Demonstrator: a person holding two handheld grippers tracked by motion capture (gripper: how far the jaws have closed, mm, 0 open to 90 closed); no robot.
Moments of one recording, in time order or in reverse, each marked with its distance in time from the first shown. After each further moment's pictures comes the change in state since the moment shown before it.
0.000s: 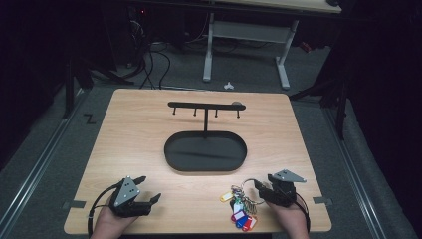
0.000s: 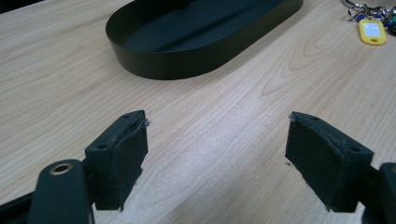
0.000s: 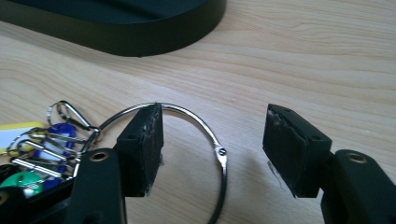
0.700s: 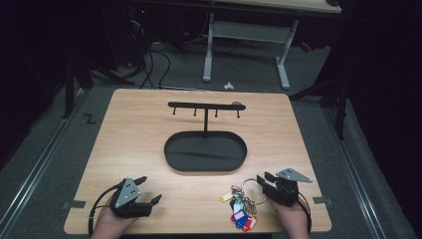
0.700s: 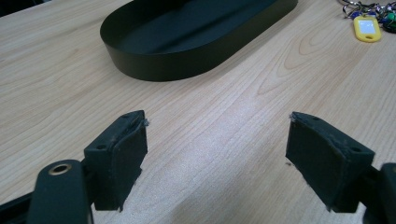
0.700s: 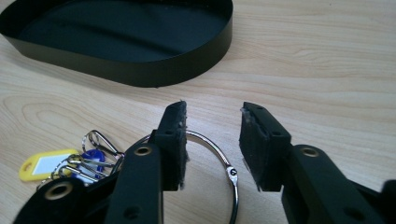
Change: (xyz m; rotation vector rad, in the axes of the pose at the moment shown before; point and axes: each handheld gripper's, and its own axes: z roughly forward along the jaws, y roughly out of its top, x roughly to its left) left arm -0.002 0.000 0.000 -0.001 -0.008 0.018; right arm -0.001 0.007 -0.011 -0.072 0.045 0.076
